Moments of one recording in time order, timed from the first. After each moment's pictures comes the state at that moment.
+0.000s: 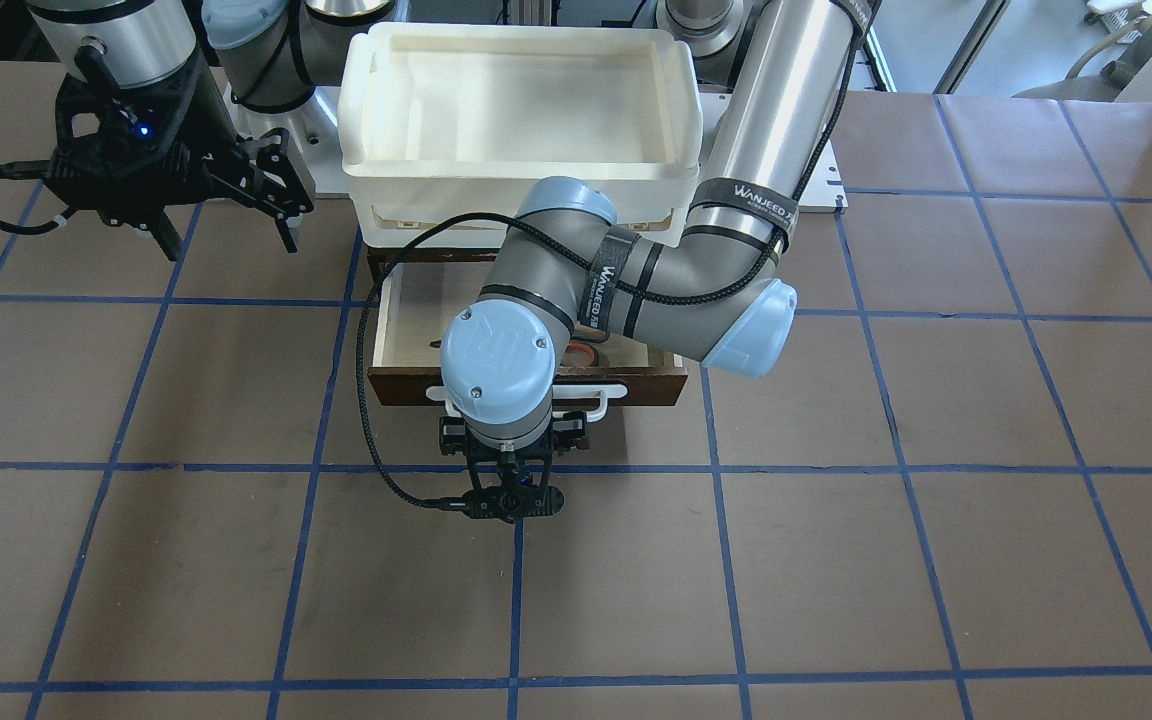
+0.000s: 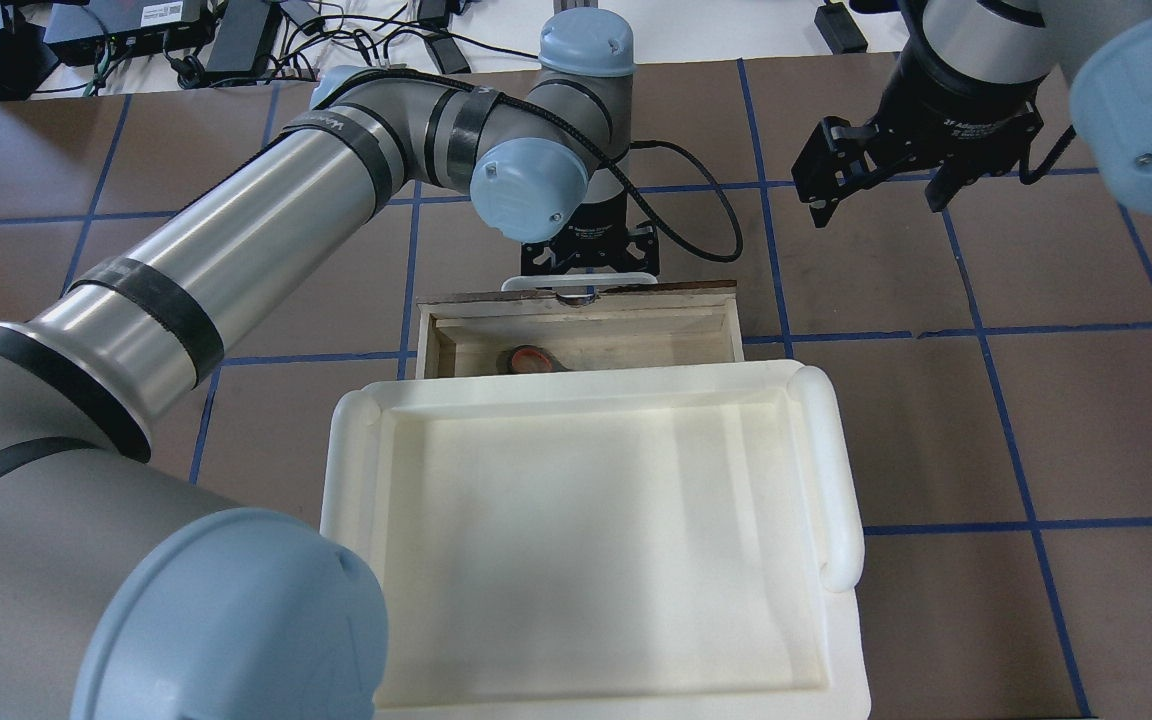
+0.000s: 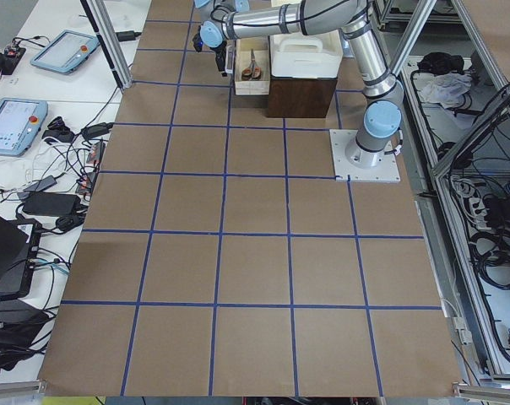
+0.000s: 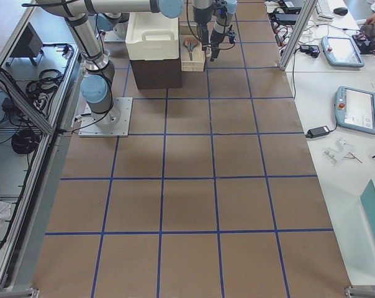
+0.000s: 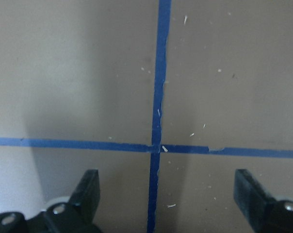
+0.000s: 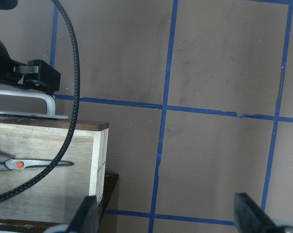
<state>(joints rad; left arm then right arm) -1.95 -2.19 -1.31 -1.41 1.54 -0.42 1.58 -1.61 1.59 -1.63 -1.55 -0.10</state>
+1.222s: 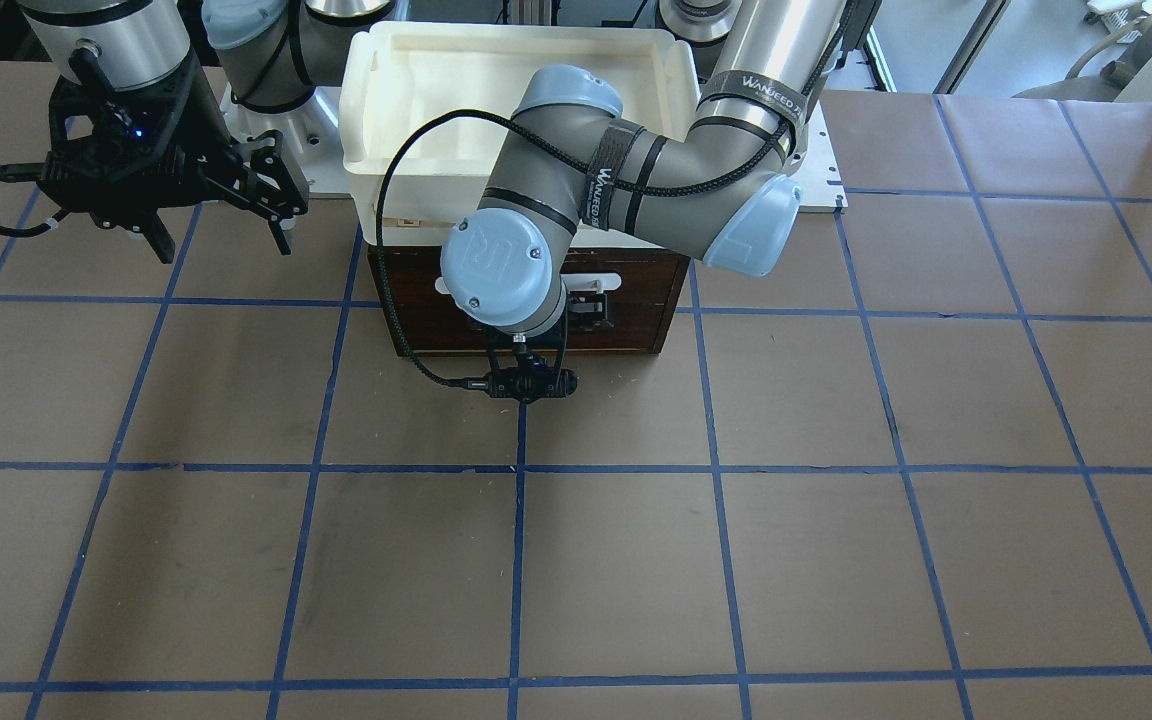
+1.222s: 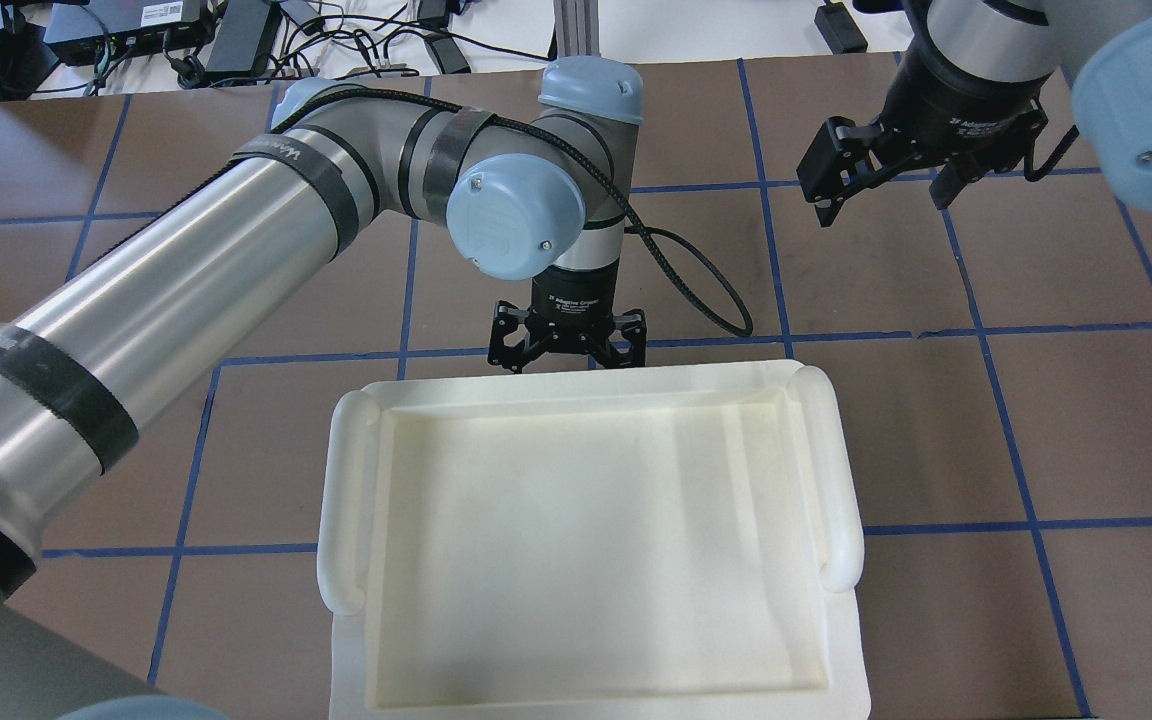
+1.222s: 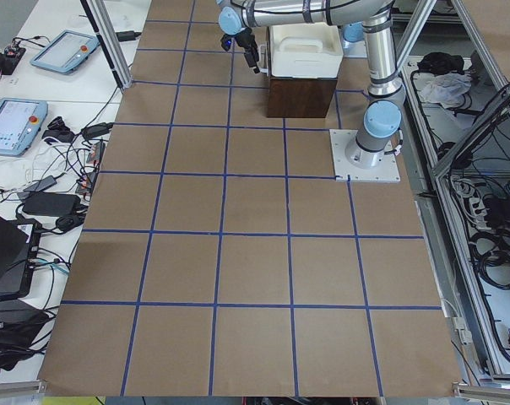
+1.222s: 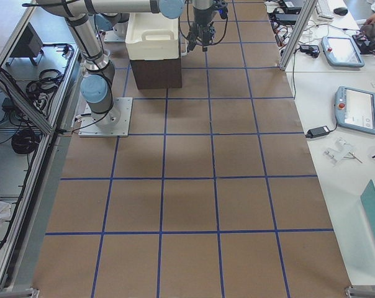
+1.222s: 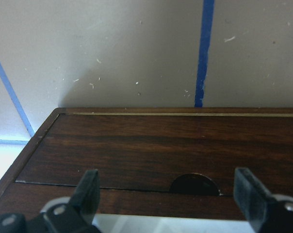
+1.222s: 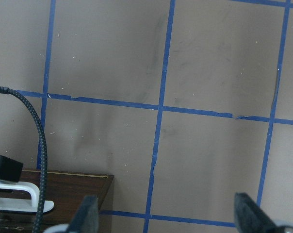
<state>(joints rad) -1.99 -2.04 -1.44 -1.70 1.54 -0.39 1.58 -1.61 1.59 -1.64 -1.57 -0.12</state>
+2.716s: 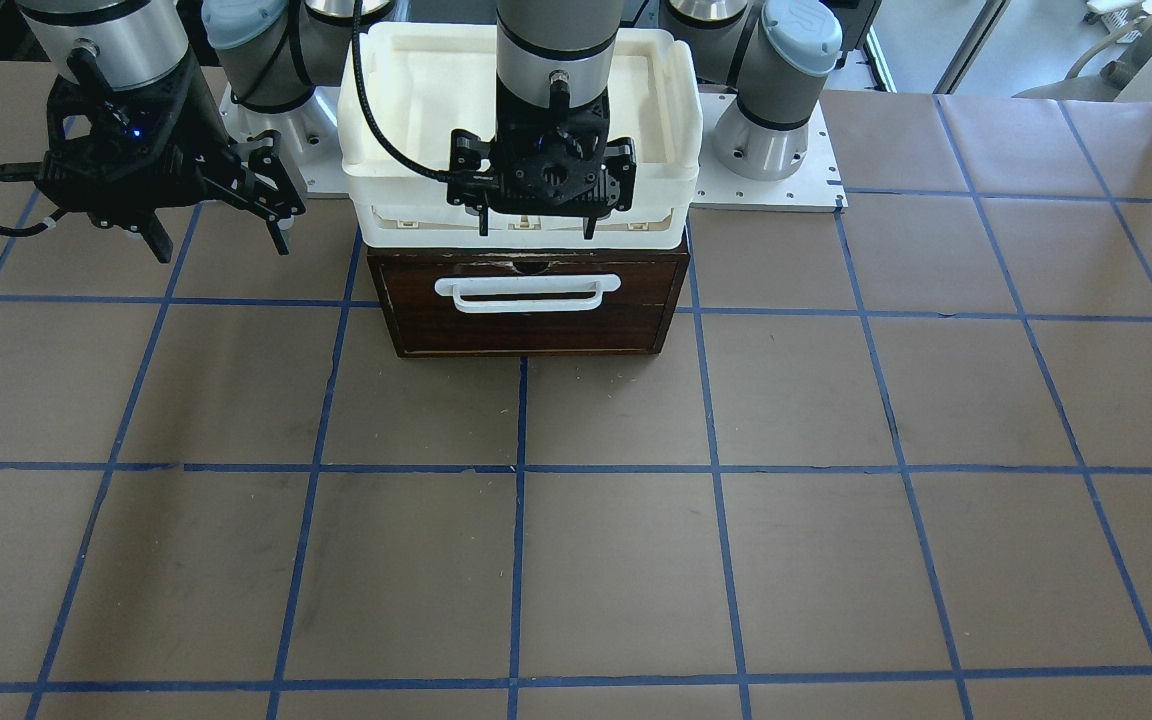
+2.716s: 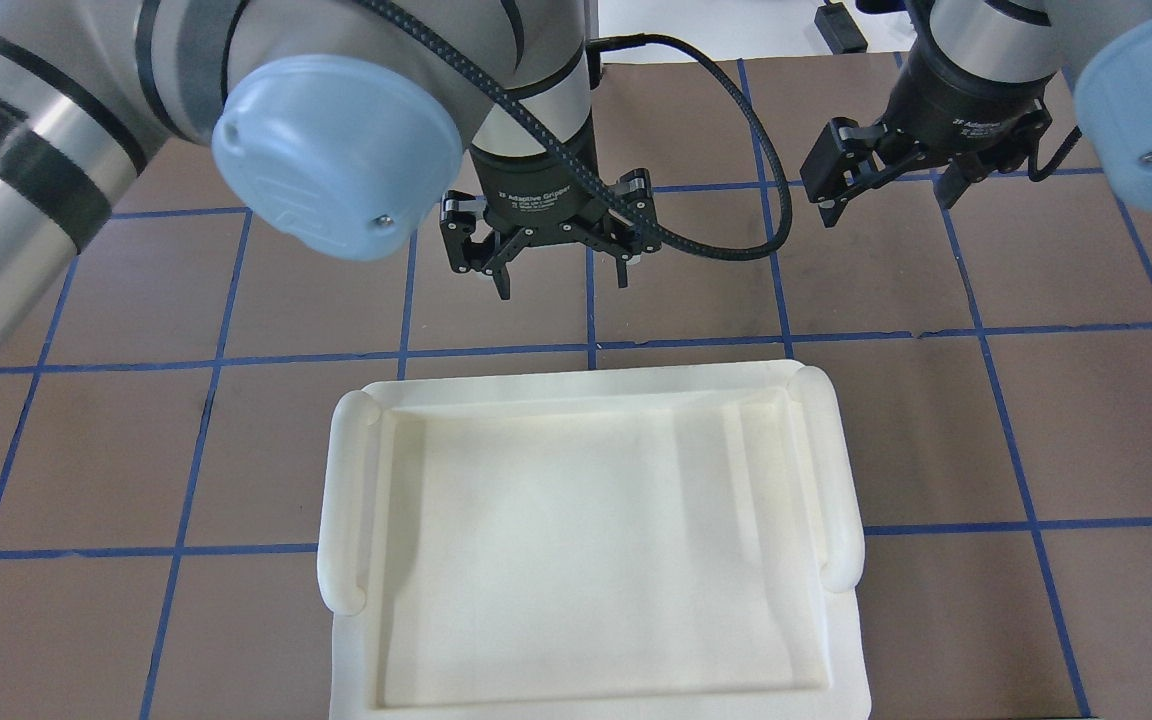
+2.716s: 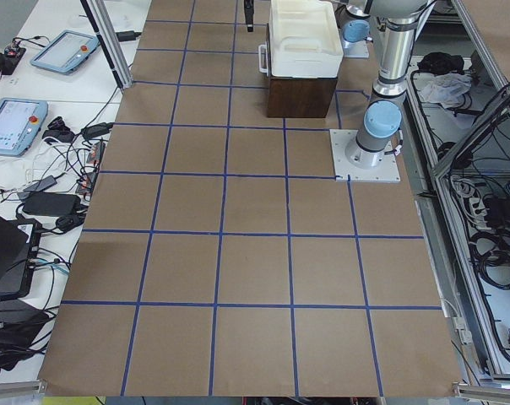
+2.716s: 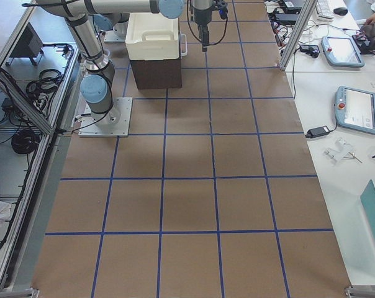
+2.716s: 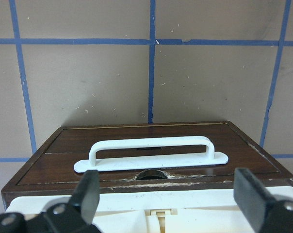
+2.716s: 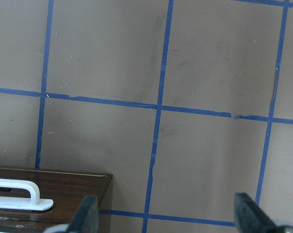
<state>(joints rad) -1.97 -1.72 -1.42 -1.60 1.50 -0.44 1.57 -1.61 1.59 -1.64 -1.57 -0.12</state>
